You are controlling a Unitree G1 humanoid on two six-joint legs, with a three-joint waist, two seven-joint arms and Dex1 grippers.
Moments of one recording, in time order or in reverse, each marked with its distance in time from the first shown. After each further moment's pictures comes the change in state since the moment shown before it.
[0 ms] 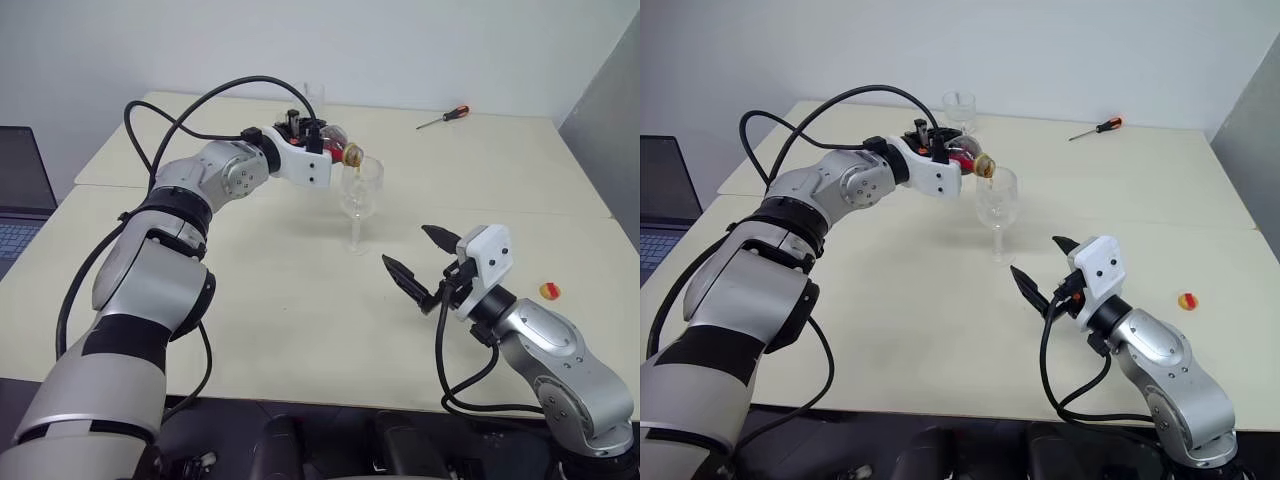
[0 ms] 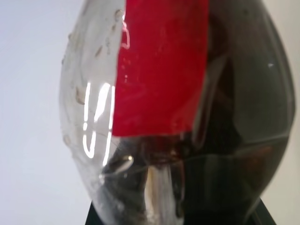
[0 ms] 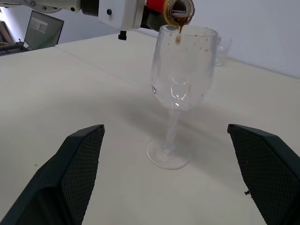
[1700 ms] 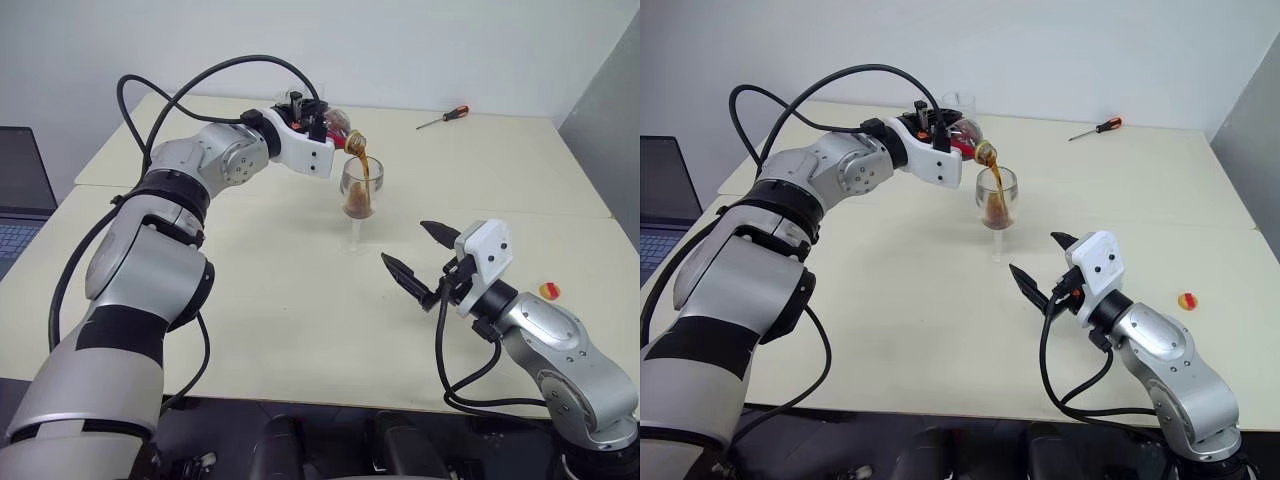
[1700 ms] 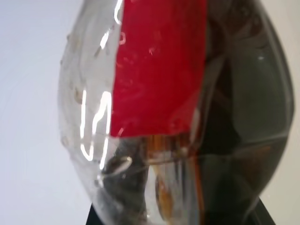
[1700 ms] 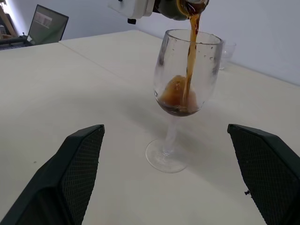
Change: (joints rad) left arm -0.069 0.007 -0.040 0.012 0.065 0.021 0.061; right arm -0.036 -0.027 -0.001 0.002 -0.005 0.011 0.018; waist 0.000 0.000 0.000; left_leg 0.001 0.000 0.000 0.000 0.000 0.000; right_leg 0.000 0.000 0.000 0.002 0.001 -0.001
